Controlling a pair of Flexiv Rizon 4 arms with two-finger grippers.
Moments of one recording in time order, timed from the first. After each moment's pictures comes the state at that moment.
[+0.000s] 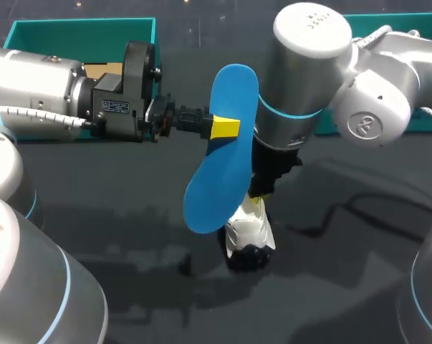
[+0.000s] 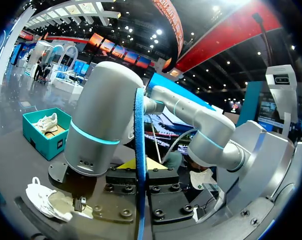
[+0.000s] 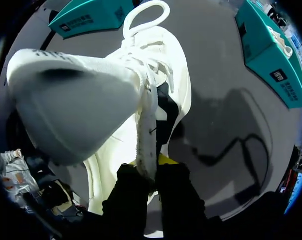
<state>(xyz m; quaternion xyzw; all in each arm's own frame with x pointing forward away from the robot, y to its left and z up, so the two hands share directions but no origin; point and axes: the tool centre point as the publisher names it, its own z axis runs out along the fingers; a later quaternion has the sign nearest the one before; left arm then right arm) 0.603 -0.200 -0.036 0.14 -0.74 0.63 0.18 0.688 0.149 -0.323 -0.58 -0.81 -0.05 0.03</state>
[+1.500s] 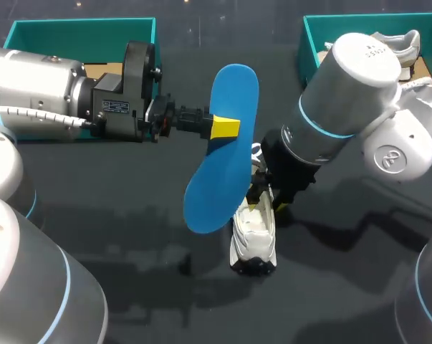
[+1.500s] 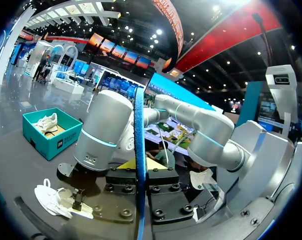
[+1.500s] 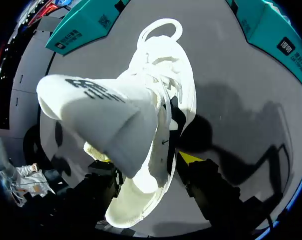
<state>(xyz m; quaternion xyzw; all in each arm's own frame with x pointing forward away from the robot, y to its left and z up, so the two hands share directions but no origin) 0.603 -0.200 -0.036 0.14 -0.74 0.63 0.18 0.693 0.136 -0.351 -0.62 -0.77 -0.13 0.10</state>
